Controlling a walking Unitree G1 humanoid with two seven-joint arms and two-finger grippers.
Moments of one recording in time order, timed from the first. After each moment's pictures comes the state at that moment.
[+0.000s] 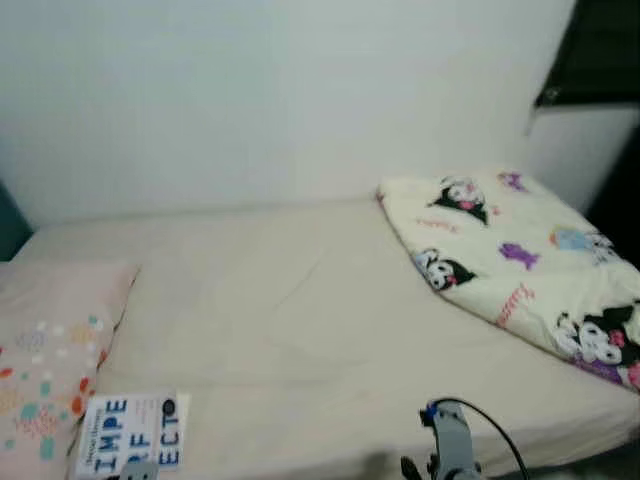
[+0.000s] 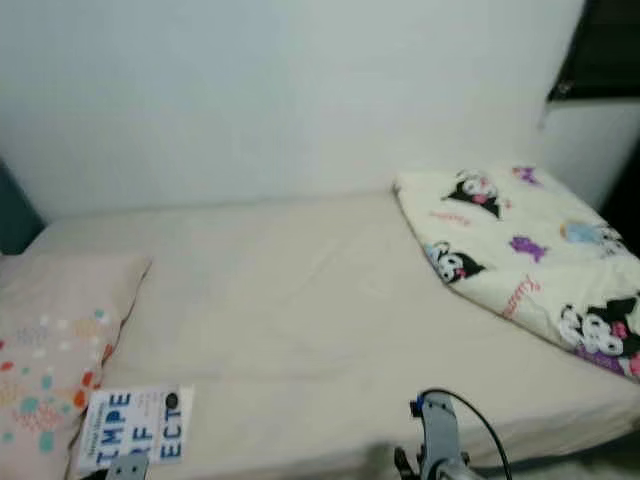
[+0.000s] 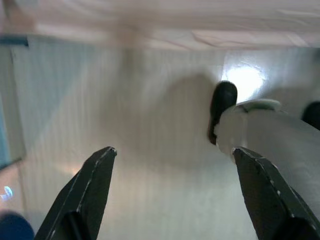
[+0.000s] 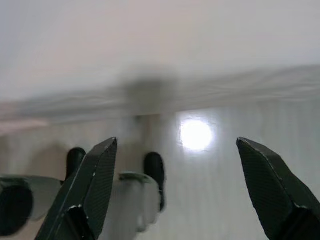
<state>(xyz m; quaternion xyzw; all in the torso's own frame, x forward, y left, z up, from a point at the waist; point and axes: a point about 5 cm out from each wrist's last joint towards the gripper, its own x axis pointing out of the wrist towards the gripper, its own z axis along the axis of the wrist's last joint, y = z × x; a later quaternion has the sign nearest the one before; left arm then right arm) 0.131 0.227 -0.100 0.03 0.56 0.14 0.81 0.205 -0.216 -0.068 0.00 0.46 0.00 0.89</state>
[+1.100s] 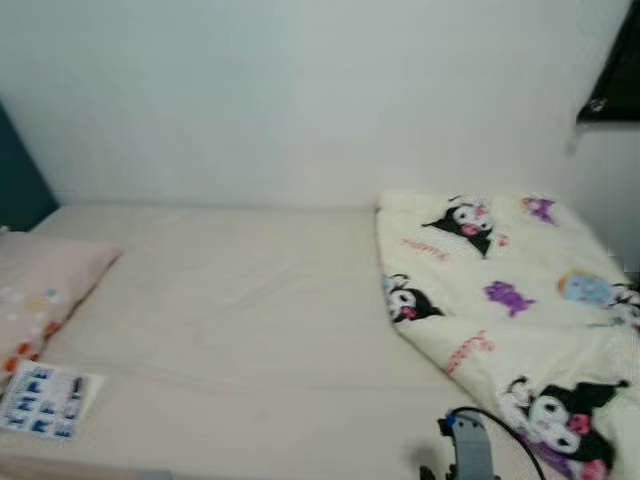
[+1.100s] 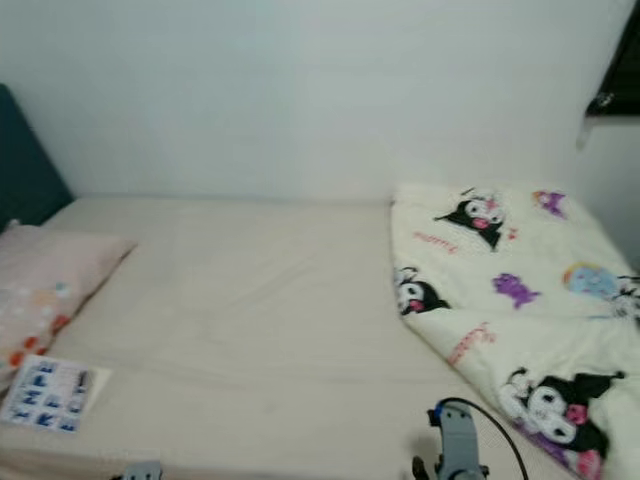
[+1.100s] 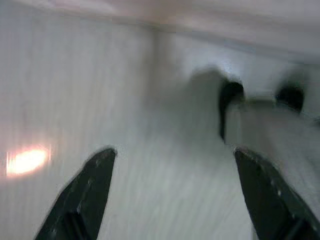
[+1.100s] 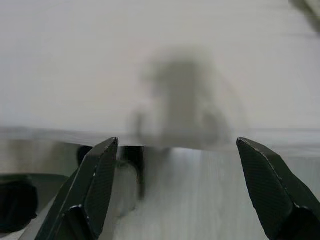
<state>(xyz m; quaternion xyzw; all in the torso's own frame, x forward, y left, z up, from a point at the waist) 0.127 0.220 -0.103 0.02 0.57 0.13 0.81 0.196 -0.217 -0.073 0.02 0.46 -0.01 0.89</state>
